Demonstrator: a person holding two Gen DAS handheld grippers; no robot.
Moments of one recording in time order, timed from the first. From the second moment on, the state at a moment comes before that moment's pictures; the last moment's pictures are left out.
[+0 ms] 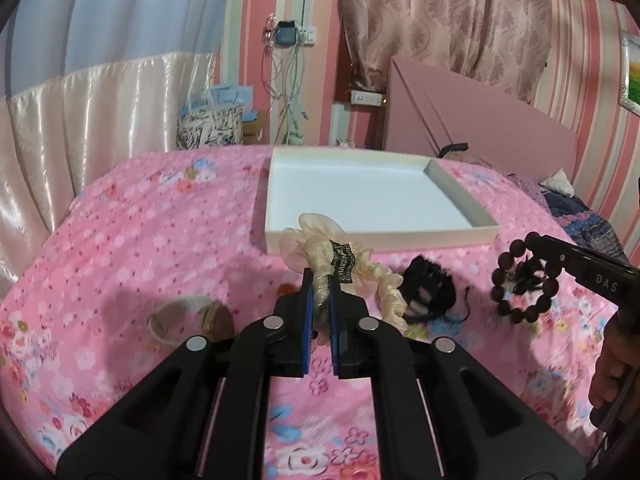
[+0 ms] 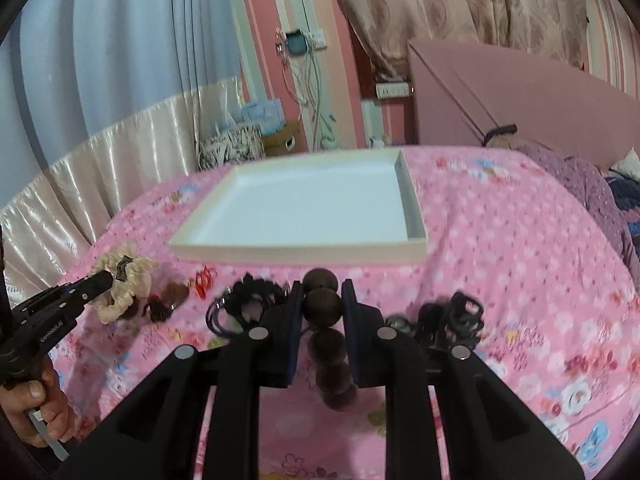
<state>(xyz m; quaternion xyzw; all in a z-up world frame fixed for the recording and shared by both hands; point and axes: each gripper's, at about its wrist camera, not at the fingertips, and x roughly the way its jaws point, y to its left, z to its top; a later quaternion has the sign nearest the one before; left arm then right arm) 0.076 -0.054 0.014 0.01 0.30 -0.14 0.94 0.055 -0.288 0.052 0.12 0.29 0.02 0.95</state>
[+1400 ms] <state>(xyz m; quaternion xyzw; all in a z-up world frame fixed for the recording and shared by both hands) 0.231 -0.114 0.012 0.00 0.29 -0.10 0.95 0.184 -0.294 0.072 0.09 0.24 0.02 0.97</state>
